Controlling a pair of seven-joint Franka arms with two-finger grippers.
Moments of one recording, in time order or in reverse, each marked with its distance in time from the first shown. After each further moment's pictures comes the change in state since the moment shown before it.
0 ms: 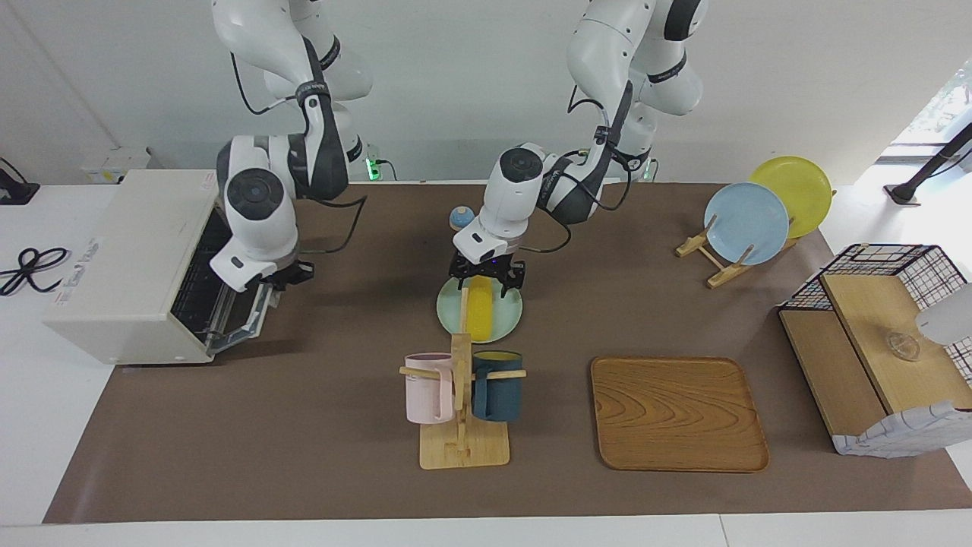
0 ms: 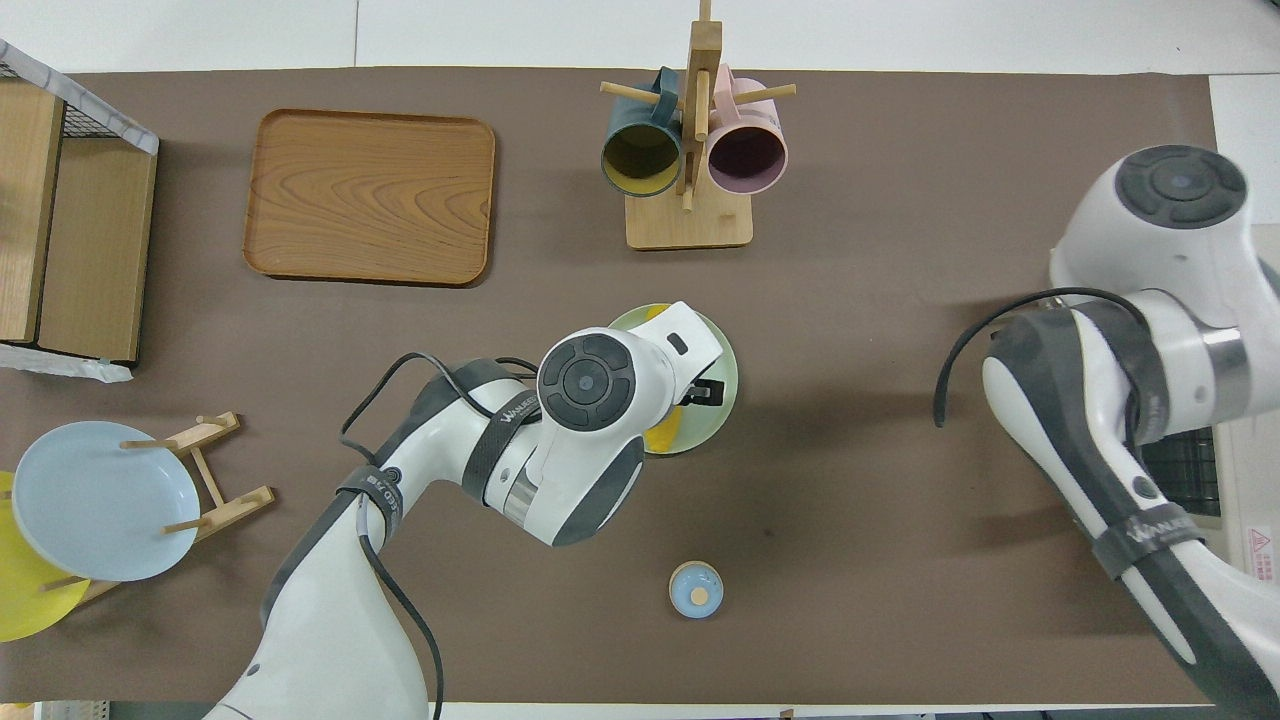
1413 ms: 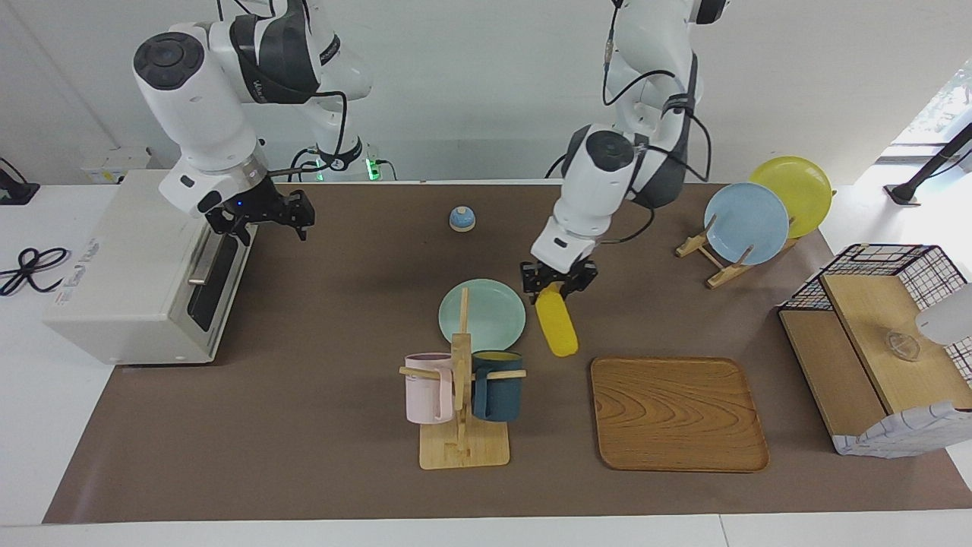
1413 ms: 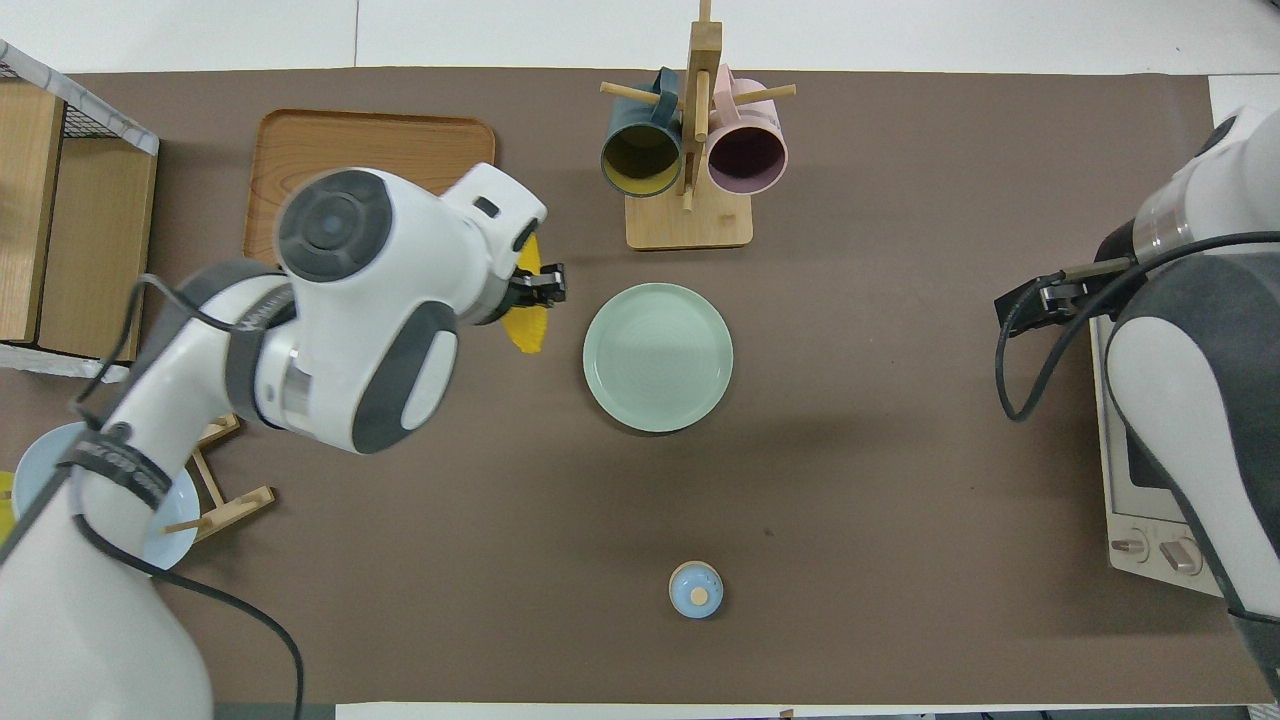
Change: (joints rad) left arm 0.177 -0.145 0.149 0.116 0.000 -0.307 0.027; right arm 0.013 -0.070 0.040 0.230 0.243 -0.168 -0.056
